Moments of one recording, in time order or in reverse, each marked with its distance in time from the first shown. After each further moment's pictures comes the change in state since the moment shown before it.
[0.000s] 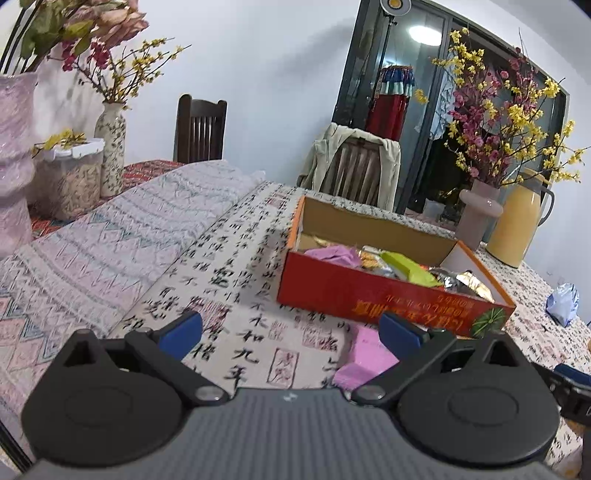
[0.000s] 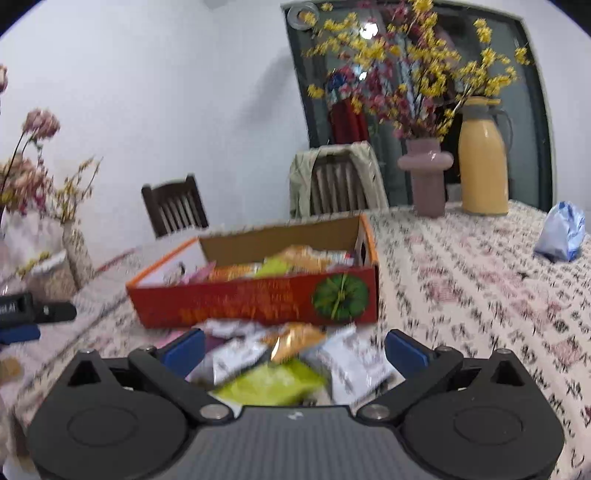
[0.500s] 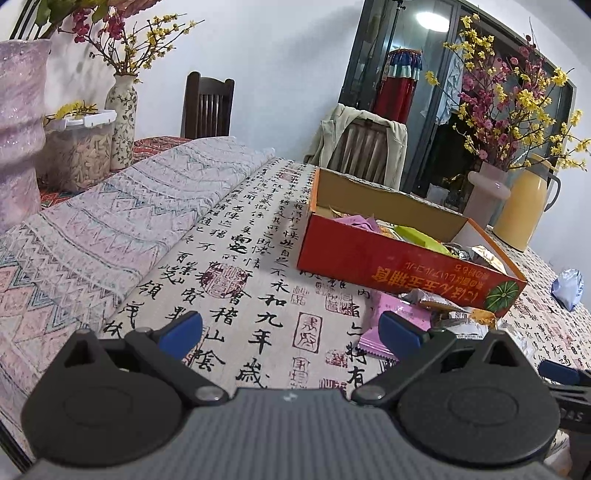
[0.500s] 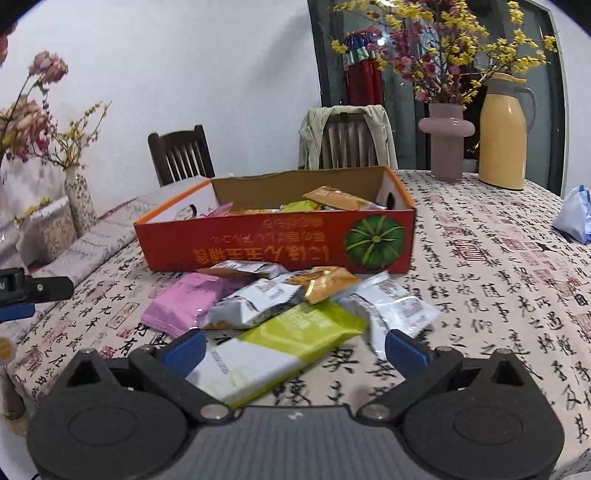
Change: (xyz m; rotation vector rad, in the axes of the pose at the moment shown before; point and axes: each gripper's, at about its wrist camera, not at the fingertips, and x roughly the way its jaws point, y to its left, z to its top) left arm 0.003 0.020 -0.017 -0.013 0.058 0.003; right arm 0.024 0.037 -0.019 -0.065 0.134 -0.022
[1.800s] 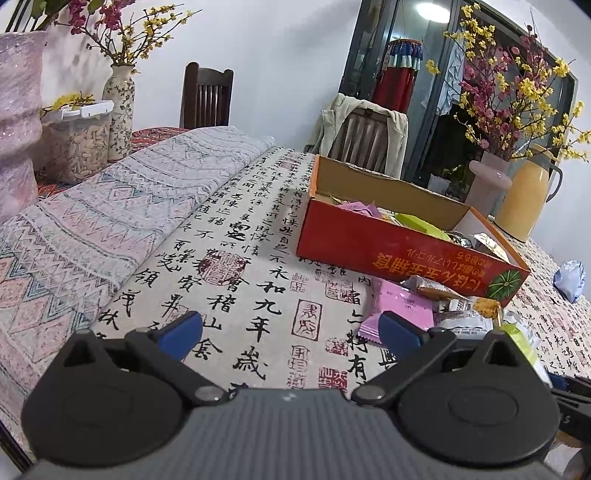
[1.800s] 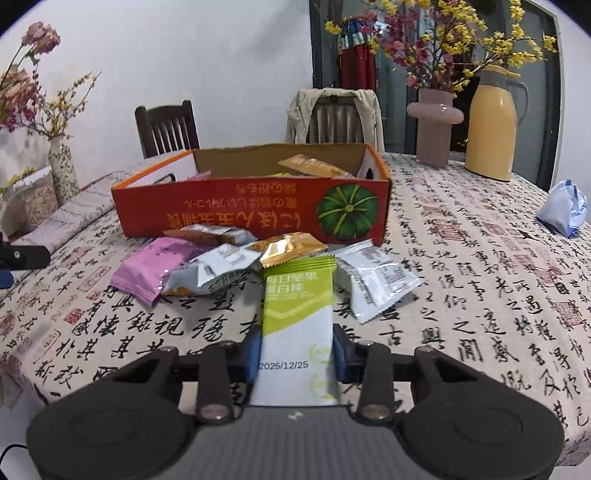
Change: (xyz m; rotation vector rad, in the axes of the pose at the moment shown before) left arm 0.007 -0.002 -0.004 0.009 0.033 0.006; right arm -0.001 -0.019 -0.016 -0.037 0.050 -0.059
